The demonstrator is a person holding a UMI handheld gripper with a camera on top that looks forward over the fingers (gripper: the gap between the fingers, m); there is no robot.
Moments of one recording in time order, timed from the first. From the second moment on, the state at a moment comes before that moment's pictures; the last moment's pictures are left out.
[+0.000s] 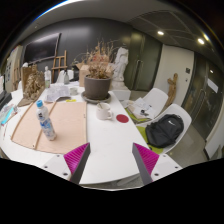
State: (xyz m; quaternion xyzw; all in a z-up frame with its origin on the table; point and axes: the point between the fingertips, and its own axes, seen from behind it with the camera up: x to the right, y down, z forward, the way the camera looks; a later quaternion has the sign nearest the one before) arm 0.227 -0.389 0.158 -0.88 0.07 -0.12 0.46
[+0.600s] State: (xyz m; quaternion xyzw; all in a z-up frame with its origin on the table) arm -0.033 -0.213 0.066 -0.83 0.01 -0.02 0.55
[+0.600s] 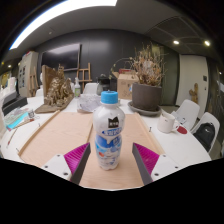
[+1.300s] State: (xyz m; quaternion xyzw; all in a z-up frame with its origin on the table) arm -0.044 -0.153 0.083 -0.82 0.01 0.00 0.57
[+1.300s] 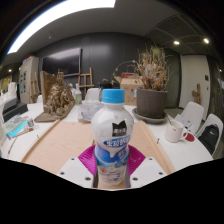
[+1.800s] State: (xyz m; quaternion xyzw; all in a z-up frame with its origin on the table) arm 0.061 -0.038 0.218 -0.65 0.36 0.46 0.48
